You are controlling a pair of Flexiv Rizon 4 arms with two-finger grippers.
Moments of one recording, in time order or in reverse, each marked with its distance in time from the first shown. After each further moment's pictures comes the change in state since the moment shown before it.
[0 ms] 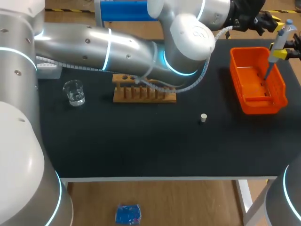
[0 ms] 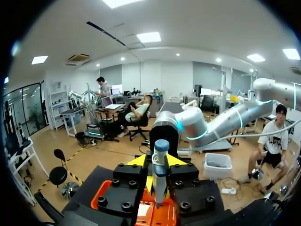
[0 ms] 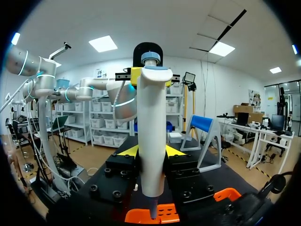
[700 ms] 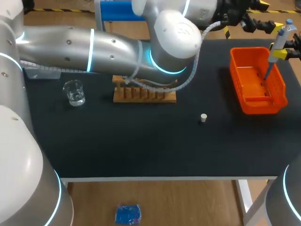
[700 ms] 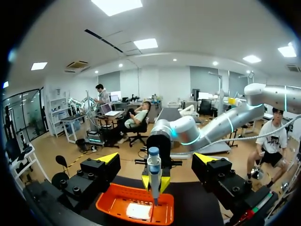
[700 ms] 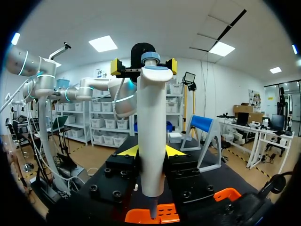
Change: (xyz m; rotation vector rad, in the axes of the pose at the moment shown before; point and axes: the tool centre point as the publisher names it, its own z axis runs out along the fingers) left arm 0.012 -0.018 -0.046 0.048 0.016 0.031; right arm 0.000 0.000 0.000 0.000 0.000 0.000
